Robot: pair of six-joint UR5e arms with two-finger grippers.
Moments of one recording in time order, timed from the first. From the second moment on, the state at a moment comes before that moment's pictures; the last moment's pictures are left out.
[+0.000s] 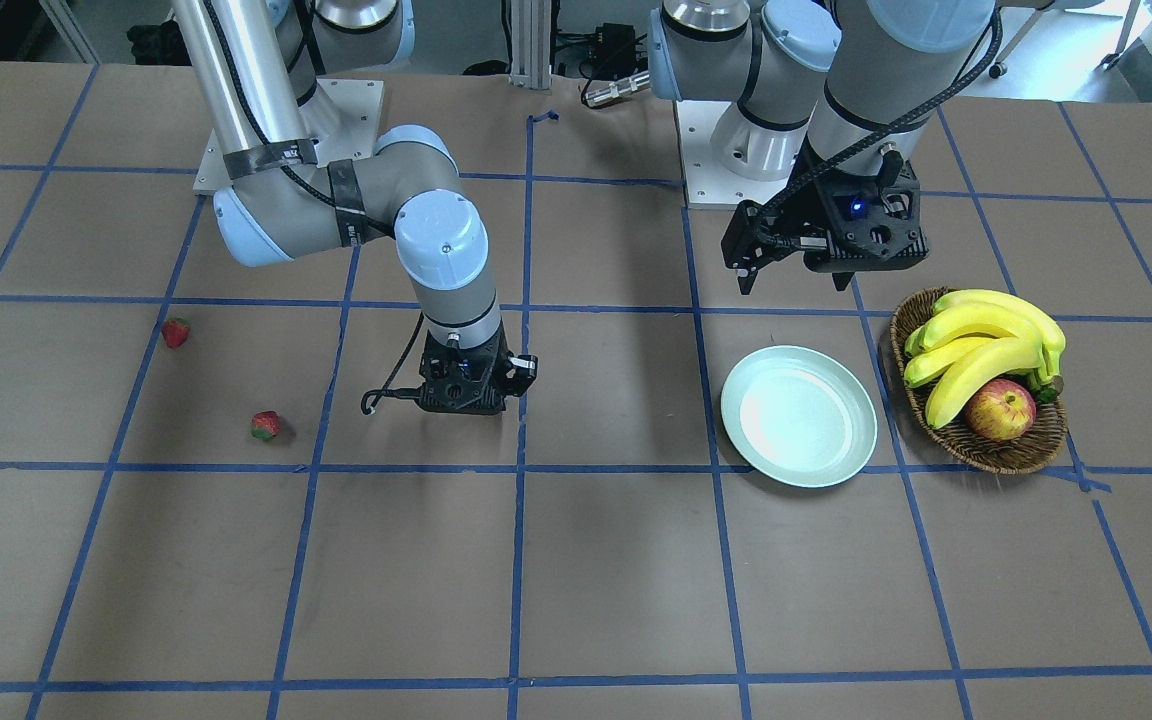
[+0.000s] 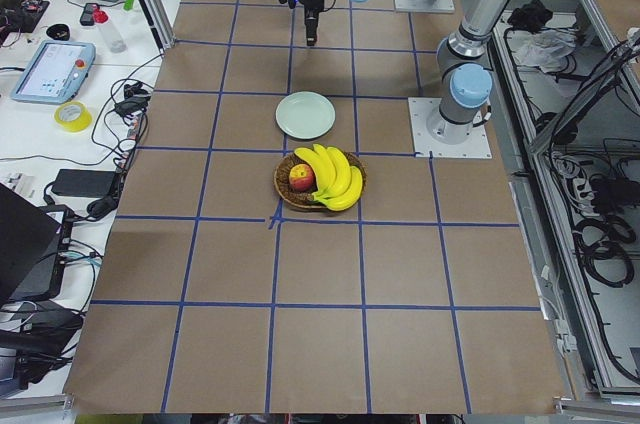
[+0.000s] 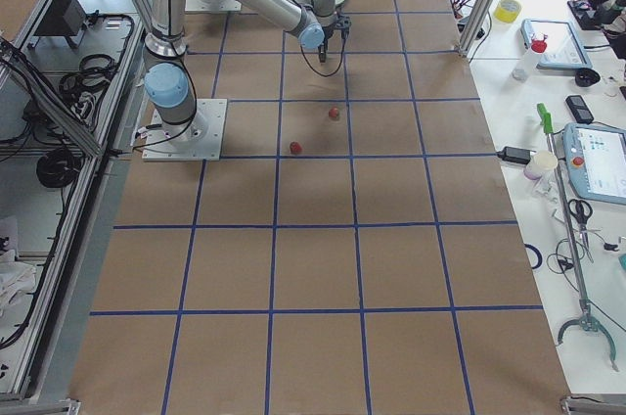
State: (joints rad) left arm -1.56 -1.52 -1.76 -1.40 1.61 -0.05; right arm 1.91 -1.18 1.95 -2.41 -1.49 0.44
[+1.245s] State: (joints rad) left arm -1.50 -1.55 -1.76 -1.39 1.63 -0.05; right arm 2.05 -1.05 1.72 -2.35 -1.23 0.64
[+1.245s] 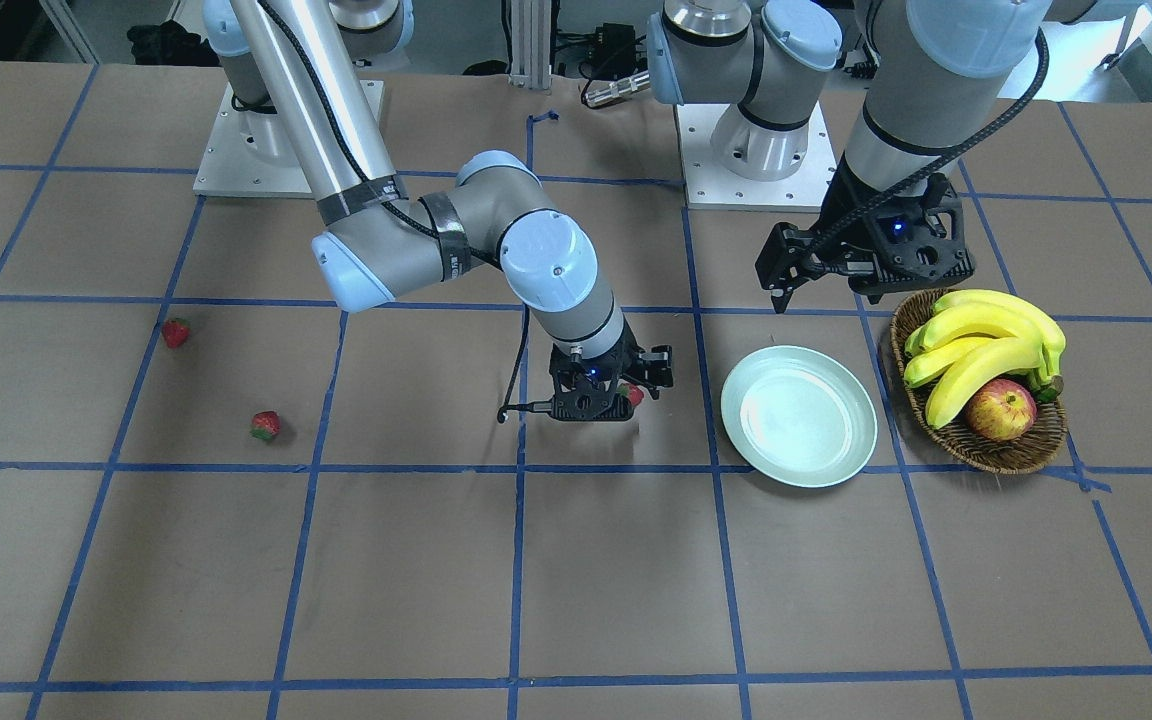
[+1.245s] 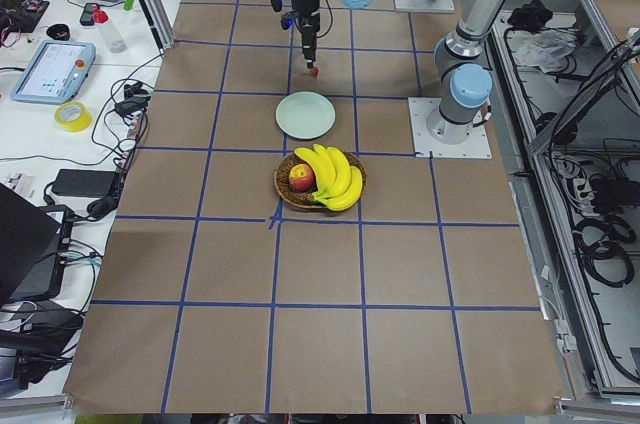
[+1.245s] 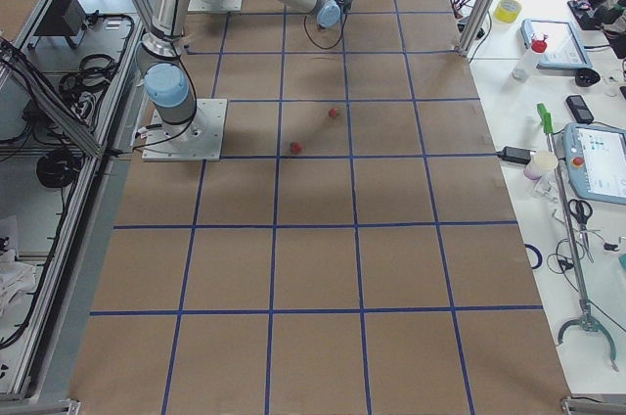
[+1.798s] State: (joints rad) left arm -1.51 -1.62 -1.78 -1.34 1.53 -0.10; right arm 1.95 -1.20 1.72 -2.15 -1.45 0.53
